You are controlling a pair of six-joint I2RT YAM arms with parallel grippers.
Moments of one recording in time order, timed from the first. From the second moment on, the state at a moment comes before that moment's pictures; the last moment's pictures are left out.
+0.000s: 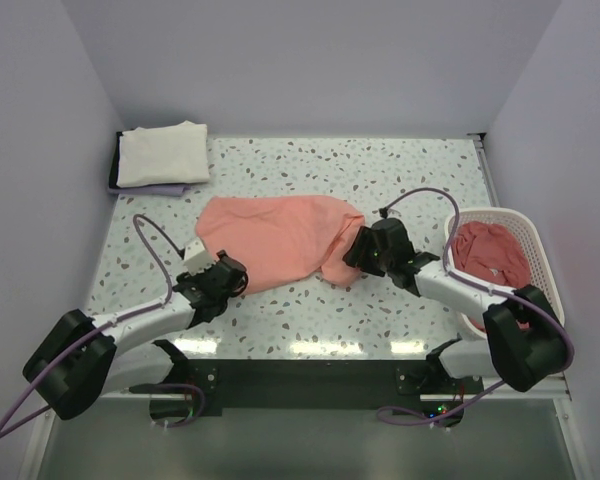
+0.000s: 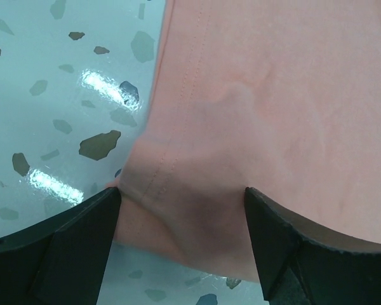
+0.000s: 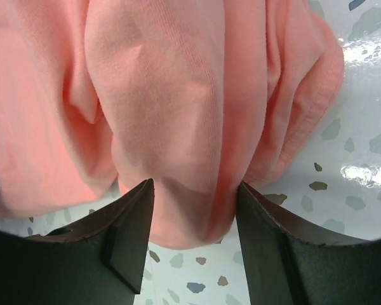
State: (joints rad) left arm -0.66 1.14 0.38 -0.23 -0.70 -1.07; right arm 0.52 1.33 0.62 -0.06 0.07 0.76
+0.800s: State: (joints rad) left arm -0.65 1.12 0.54 -0.37 -0.69 -1.06; right arm 0.45 1.33 0.66 -0.14 0.06 0.75
